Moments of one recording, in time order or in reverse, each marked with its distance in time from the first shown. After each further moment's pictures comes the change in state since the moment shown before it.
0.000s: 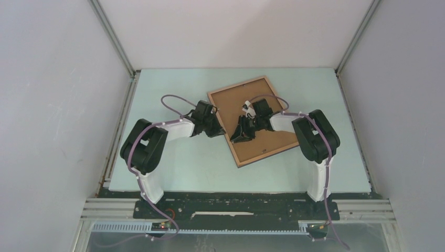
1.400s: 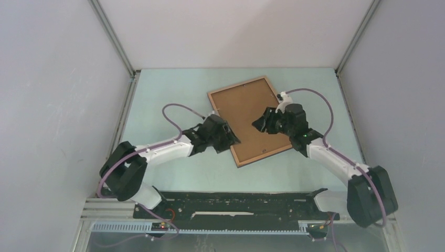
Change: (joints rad) left arm -0.228 -0.326 -0.141 -0.077 -0.135 -0.148; right arm -0.064 -0.722 -0.418 0.173 0.439 -0.119
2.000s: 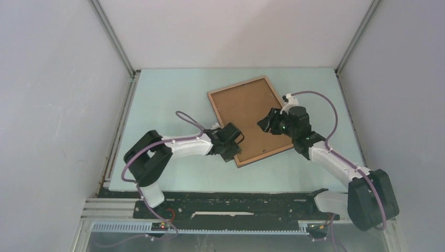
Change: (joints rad) left arm -0.158 0.220 0.113 -0.215 -0.178 -0.406; right arm -0.034 -0.072 -0.066 0.036 0.102 -0.026
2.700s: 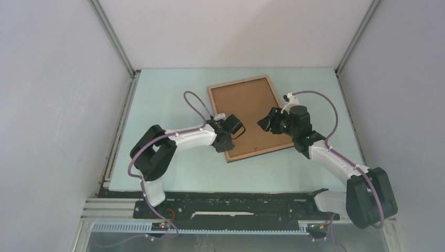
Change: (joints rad) left arm 0.043 0.111 0.197 -0.240 -0.126 0.409; right arm -0.028 0.018 0.000 0.017 -0.035 0.016
